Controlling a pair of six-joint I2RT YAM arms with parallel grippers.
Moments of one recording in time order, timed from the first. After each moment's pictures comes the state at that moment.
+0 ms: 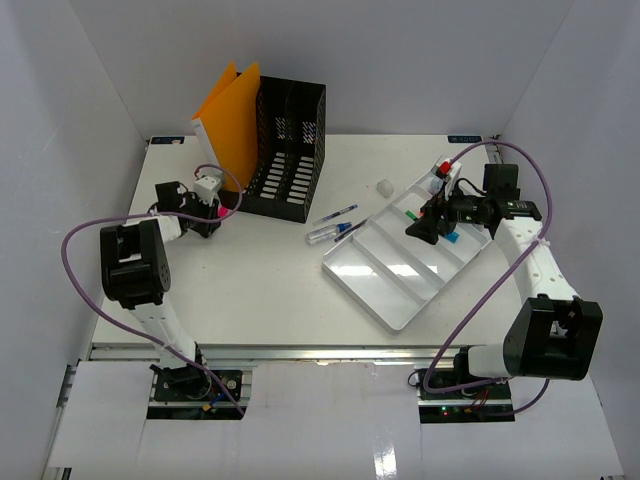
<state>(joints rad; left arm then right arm) 0.17 1.89 1.05 0.03 0.50 0.51 -0.03 1.35 1.10 -0.58 -0.96 -0.59</state>
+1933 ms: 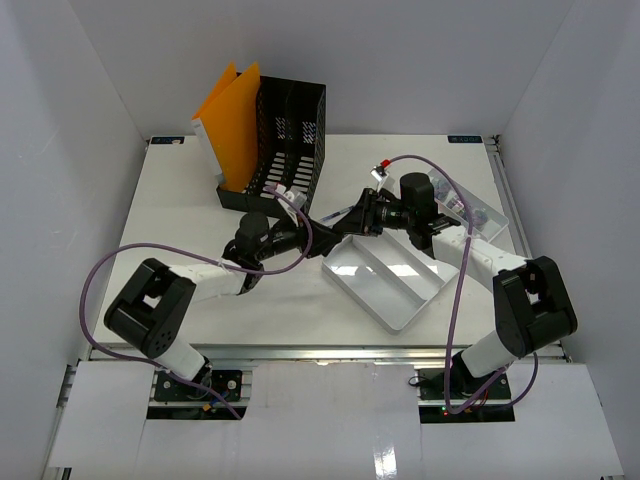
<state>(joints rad) -0.57 1.56 0.65 0.91 0.59 -0.45 0.45 1.52 0.94 0.18 -0.75 0.73</state>
